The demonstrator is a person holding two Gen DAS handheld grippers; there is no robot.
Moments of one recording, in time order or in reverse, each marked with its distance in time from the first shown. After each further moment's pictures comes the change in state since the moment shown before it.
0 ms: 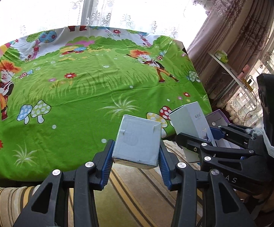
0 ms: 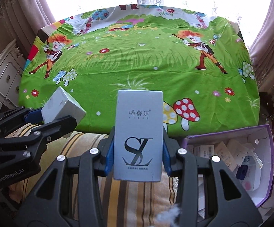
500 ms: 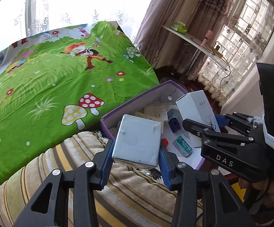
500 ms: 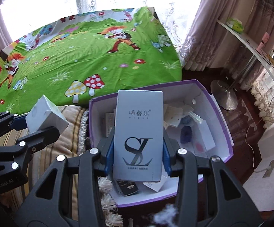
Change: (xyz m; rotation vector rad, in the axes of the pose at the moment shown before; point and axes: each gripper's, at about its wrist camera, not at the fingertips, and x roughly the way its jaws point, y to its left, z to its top) left arm 0.030 -0.153 -0.024 0.243 0.096 -0.155; right arm -0.073 -0.128 -0.090 0.236 -0.019 -0.282
